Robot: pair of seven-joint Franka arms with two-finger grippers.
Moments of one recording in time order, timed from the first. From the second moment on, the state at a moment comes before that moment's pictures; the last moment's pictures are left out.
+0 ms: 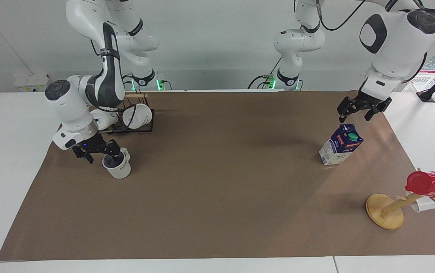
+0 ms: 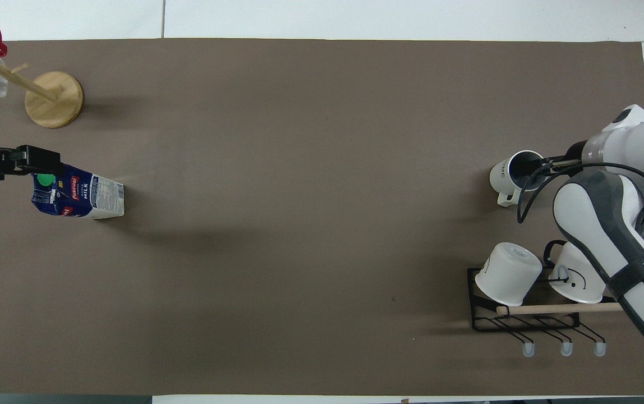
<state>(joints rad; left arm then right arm) 0.03 -0.05 -0.05 -1.85 0.01 1.85 -0.01 -0.03 0.15 -0.07 -2.09 0.06 2.35 -0.18</state>
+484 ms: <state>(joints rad) 0.07 -0.04 -0.05 -1.97 0.01 1.98 -0.01 -0.02 0.16 -0.07 -2.11 0.06 2.38 -0.21</state>
